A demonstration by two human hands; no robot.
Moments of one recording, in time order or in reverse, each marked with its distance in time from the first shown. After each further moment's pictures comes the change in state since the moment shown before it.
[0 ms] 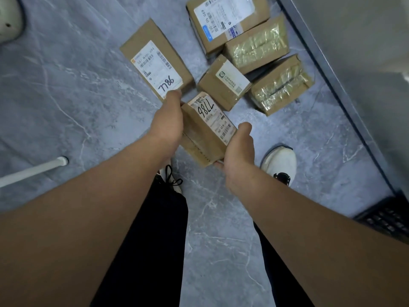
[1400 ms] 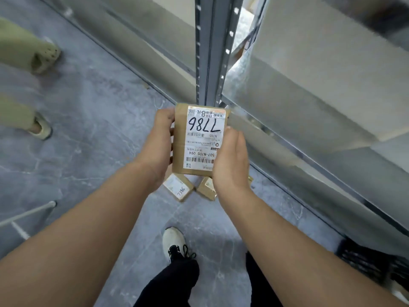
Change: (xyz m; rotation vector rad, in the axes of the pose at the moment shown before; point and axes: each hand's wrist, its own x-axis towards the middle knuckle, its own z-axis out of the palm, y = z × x) left_hand -0.327 0.205 -0.153 -0.128 -0.291 0.659; right_hand -0.423 -0.180 -0.070 0.165 0.086 -0.771
